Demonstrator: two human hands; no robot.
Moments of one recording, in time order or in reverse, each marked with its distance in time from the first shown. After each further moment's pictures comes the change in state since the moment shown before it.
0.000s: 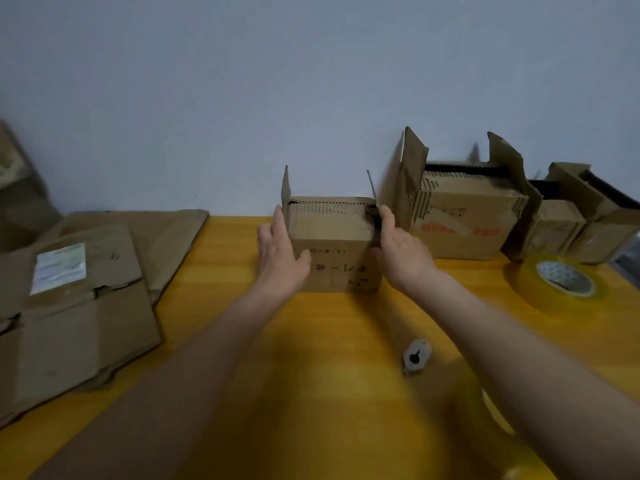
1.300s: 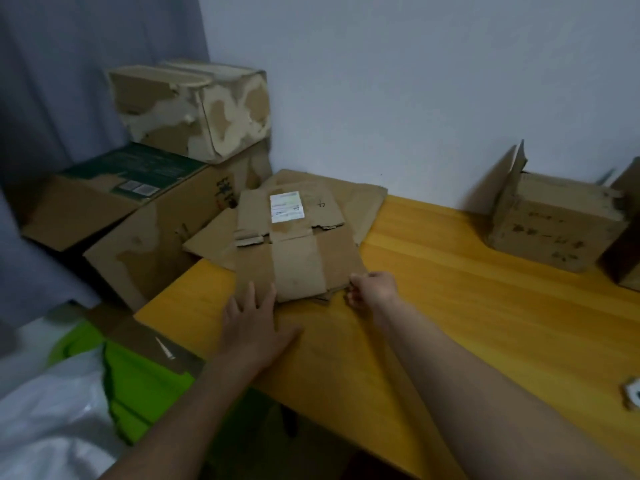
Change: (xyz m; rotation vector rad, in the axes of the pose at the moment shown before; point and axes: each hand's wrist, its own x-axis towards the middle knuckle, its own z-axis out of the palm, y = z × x) left_hand -0.186 -0.229 -0.207 0.635 -0.103 -0.590; right_hand -0.096 -0.300 0.121 1.153 -0.563 0.346
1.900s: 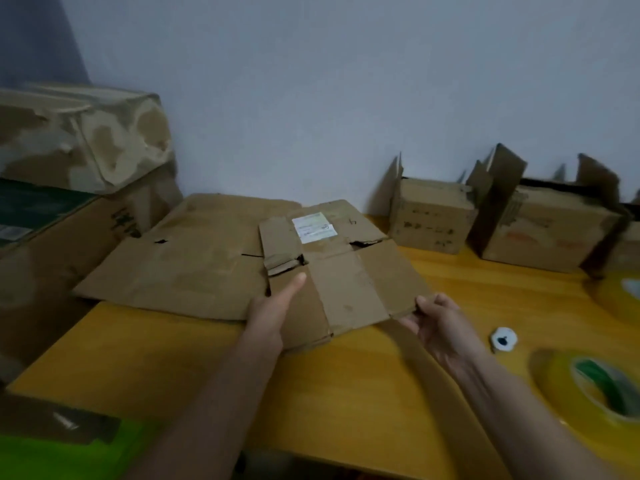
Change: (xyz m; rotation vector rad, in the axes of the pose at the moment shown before) left_hand -0.016 0.146 -0.024 -1.425 -0.238 -0.298; right_hand -0.086 0.031 -0.187 0.756 0.080 -0.179
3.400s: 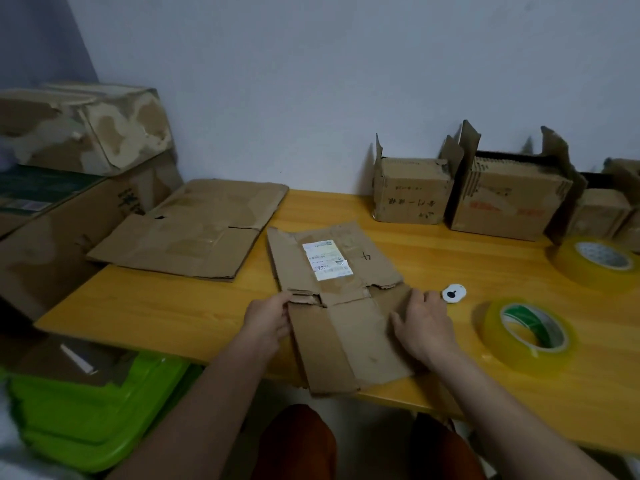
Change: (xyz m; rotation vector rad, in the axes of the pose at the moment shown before) left_hand -0.071 -0.081 0.022 0.012 -0.060 -0.015; right_hand -0.050 0.007 -0.081 -1.827 0.206 -0.224
